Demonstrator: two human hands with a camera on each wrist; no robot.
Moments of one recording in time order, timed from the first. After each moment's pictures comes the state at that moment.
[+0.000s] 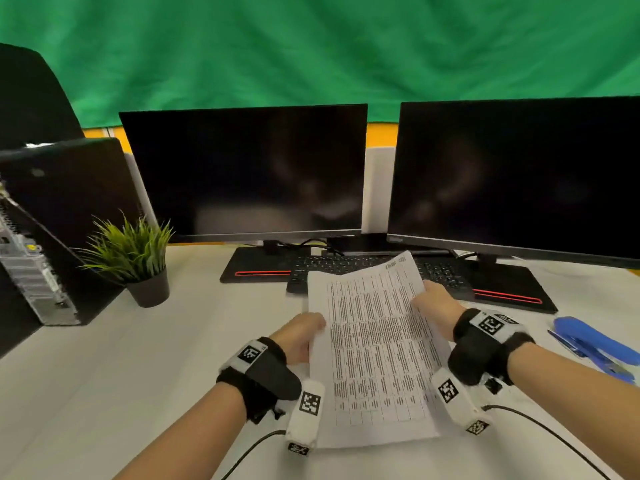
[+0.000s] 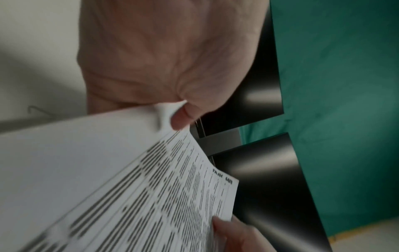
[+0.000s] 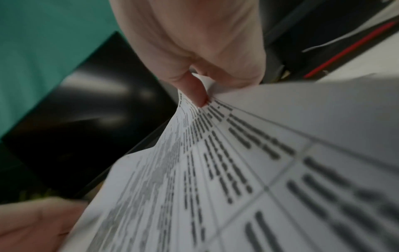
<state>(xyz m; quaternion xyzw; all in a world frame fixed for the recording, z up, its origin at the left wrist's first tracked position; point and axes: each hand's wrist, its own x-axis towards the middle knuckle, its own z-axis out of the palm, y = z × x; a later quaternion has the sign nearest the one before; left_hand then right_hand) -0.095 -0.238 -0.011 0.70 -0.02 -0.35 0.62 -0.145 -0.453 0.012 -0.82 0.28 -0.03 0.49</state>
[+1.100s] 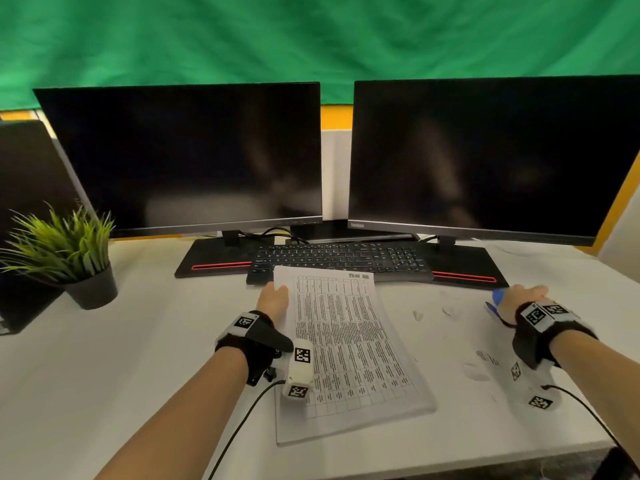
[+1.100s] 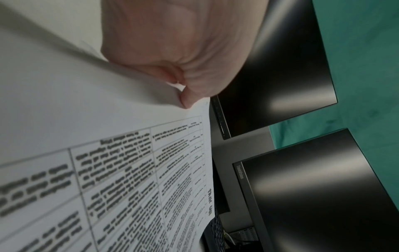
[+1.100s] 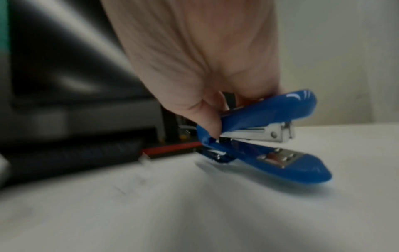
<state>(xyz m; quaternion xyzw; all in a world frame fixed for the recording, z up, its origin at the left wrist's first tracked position) -0.022 -0.298 -0.059 0.83 0.02 -0.18 0.52 -0.212 -0.632 -0.029 -0.87 0.49 0.05 0.03</state>
